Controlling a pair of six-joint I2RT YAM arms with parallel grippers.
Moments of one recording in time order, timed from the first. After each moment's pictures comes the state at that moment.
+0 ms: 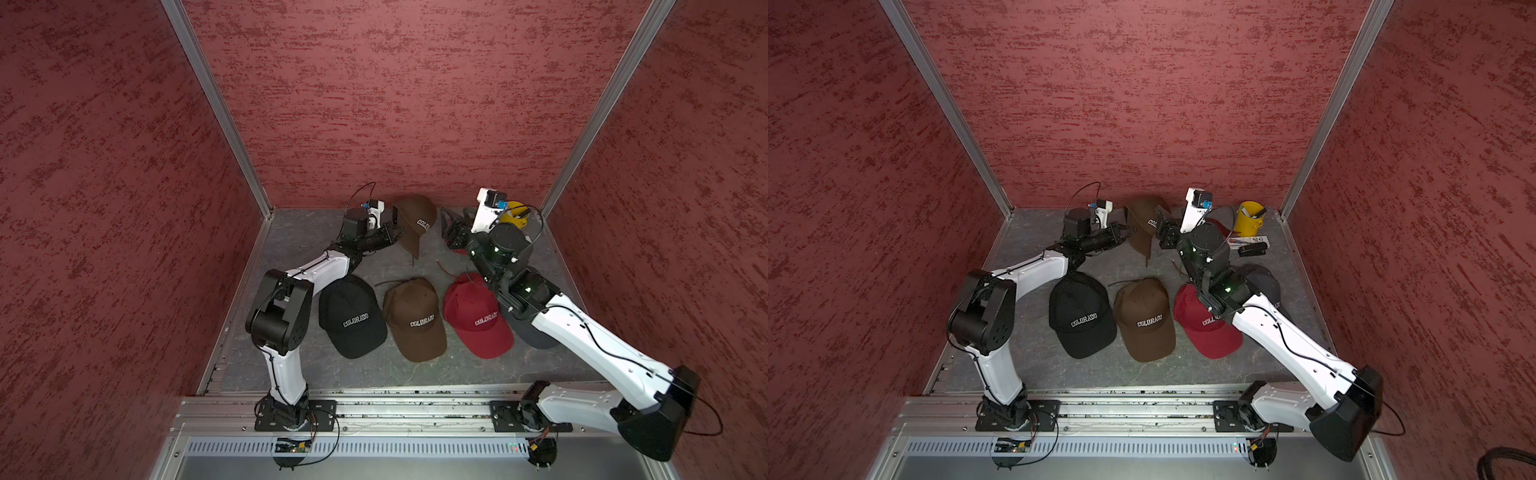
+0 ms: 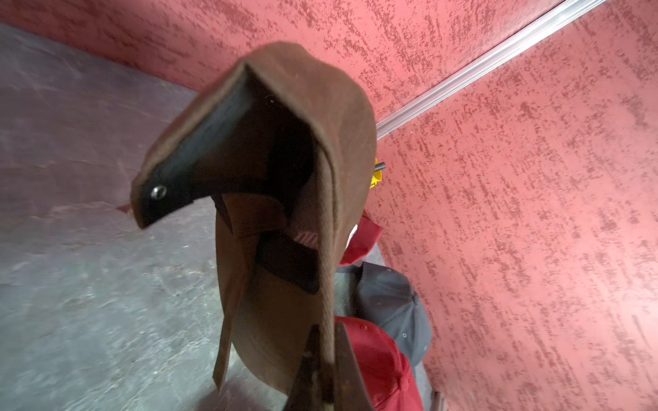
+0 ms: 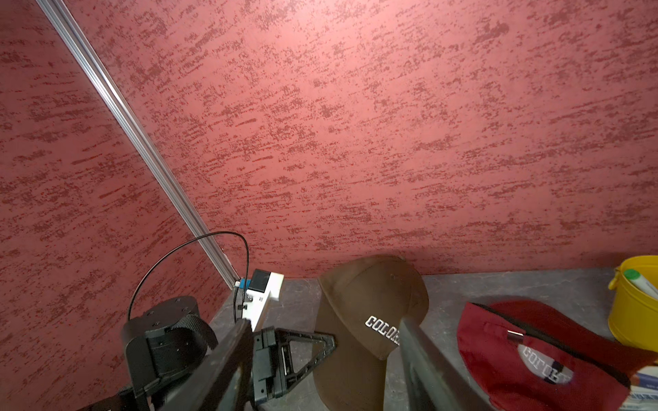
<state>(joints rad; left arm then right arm) -0.36 1.88 1.27 0.30 0.58 -0.81 0.68 1.20 1.17 0.04 0.37 0.35</state>
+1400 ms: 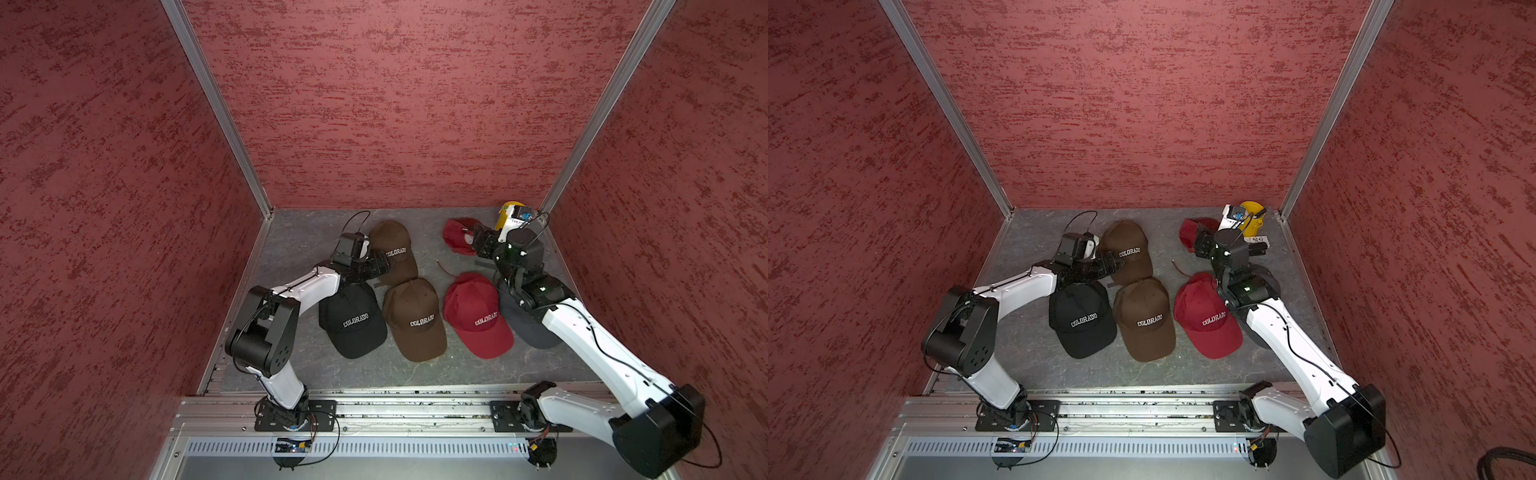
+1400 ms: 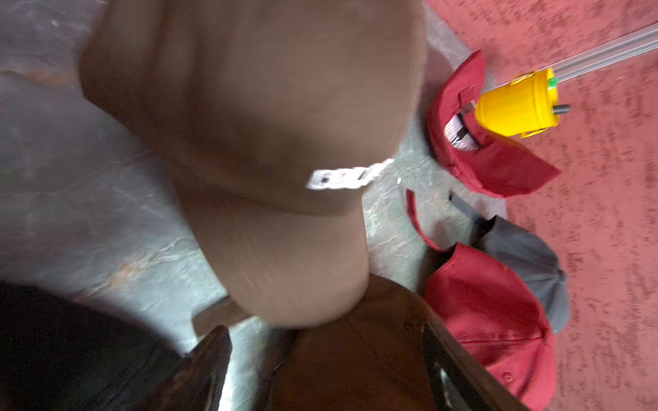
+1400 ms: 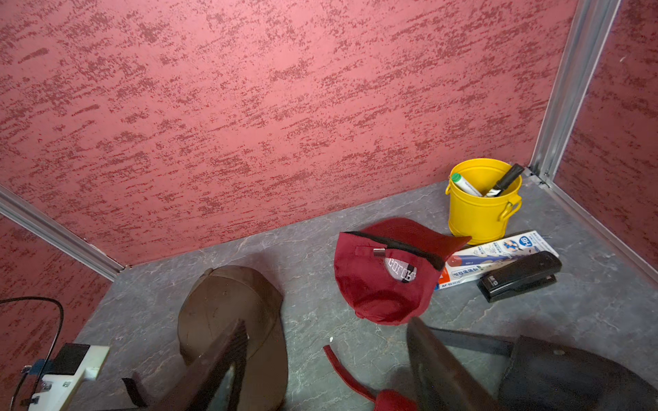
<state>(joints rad) -0.37 1.68 1.04 -0.15 0.31 -0.67 0.40 1.15 1.01 -0.12 0.32 0.42</state>
